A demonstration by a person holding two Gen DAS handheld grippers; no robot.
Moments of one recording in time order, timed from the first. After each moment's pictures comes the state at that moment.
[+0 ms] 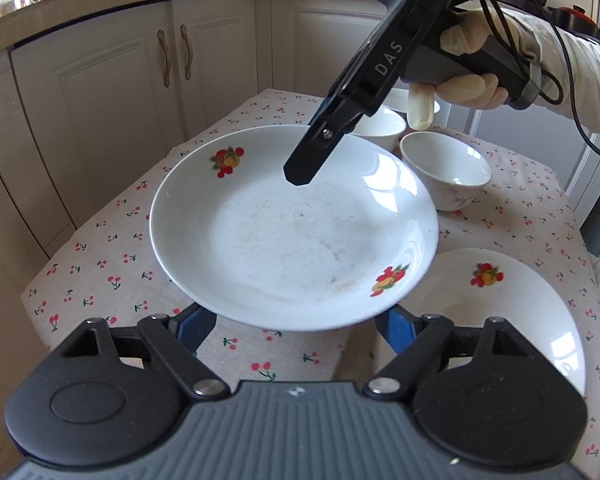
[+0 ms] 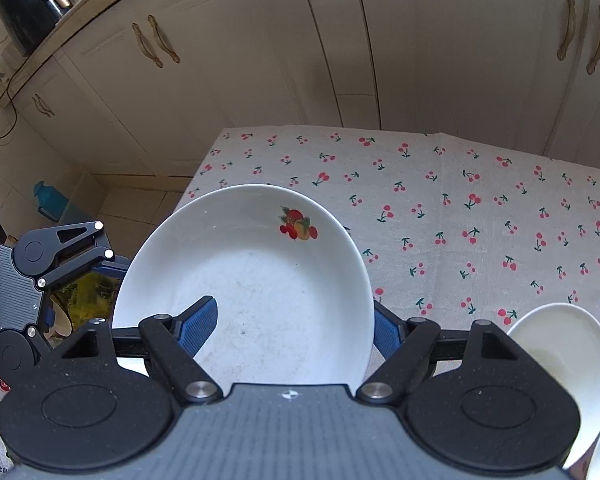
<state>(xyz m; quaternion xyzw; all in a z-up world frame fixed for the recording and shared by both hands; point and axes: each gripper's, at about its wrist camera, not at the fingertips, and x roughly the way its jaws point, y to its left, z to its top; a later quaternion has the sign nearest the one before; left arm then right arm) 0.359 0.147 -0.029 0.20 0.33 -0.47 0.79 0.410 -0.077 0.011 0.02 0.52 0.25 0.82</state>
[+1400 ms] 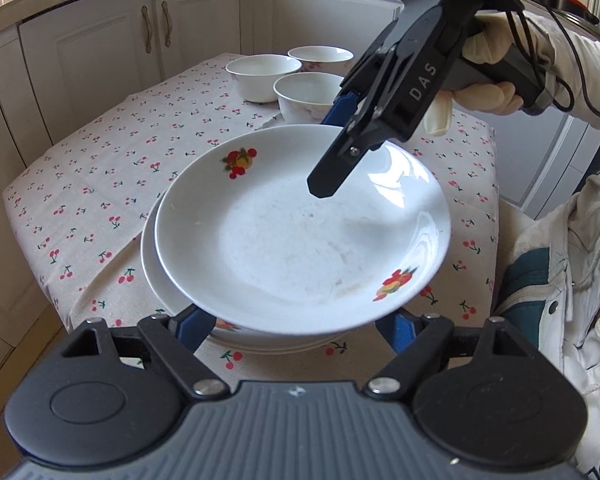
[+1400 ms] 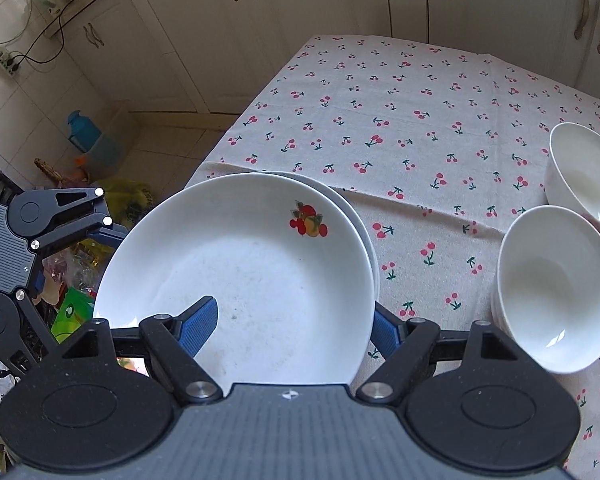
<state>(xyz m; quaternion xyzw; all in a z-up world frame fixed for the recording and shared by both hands) 0.189 0.153 -0.044 0.19 0.37 -0.44 0.79 0.230 -0.057 -0.004 -0.03 0.53 0.28 0.80</state>
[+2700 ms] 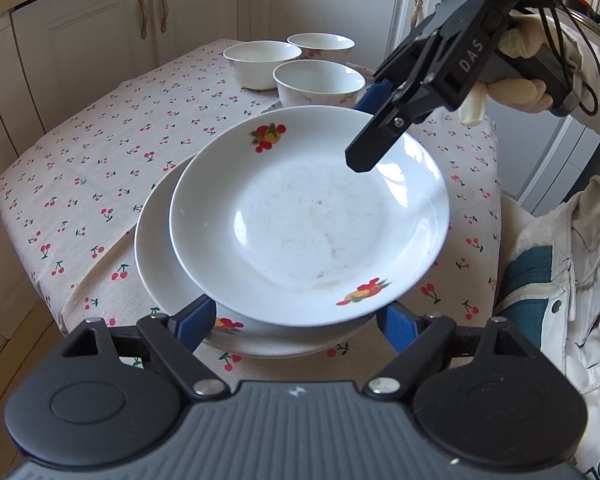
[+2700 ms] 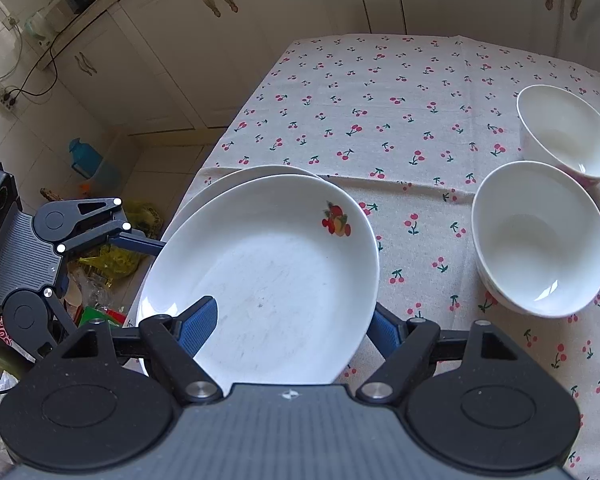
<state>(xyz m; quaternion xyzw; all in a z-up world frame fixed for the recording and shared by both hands) 0.199 0.147 -0.048 0.19 0.39 -0.44 0.78 0.217 -0.085 0.002 0.03 0.53 0.27 0.80</state>
